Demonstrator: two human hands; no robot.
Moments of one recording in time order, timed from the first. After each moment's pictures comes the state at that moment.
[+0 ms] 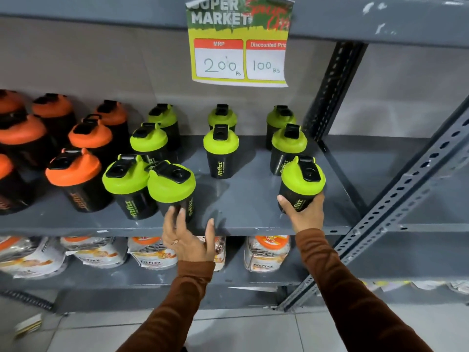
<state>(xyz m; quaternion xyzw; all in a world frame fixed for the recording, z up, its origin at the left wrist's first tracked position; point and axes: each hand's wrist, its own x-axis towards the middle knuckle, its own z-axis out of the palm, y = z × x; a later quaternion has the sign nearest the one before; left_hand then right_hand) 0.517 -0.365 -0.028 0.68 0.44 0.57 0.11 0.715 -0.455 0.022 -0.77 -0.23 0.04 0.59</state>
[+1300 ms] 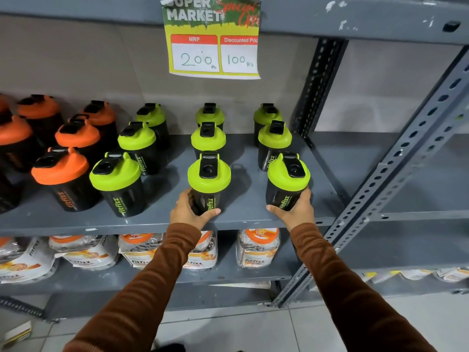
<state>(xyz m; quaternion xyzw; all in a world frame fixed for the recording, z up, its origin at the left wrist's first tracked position) 0.532 -0.343 0.017 0.72 0.47 0.31 0.41 0.720 -0.476 0.024 -0.81 -0.26 0.11 0.52</state>
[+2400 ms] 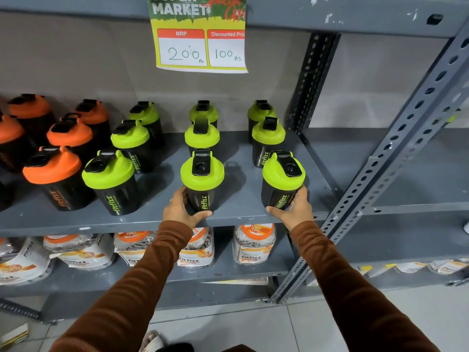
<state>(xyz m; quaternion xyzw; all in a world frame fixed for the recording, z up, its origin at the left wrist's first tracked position) 0.526 -0.348 0.025 0.75 0.47 0.26 0.39 0.725 -0.490 0.019 -0.80 -0.27 0.15 0.51</state>
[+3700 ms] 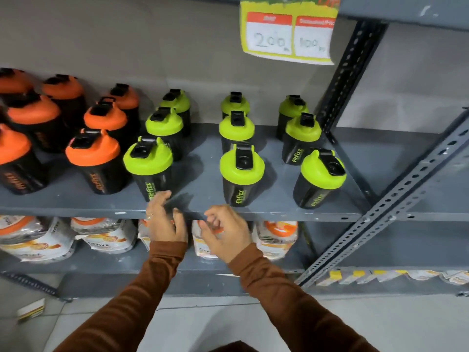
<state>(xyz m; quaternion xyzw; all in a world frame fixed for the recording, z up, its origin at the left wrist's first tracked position) 0.440 -0.317 -0.023 0.70 0.41 0.51 0.28 0.537 -0.411 0.000 -0.65 -0.54 0.02 0.53</state>
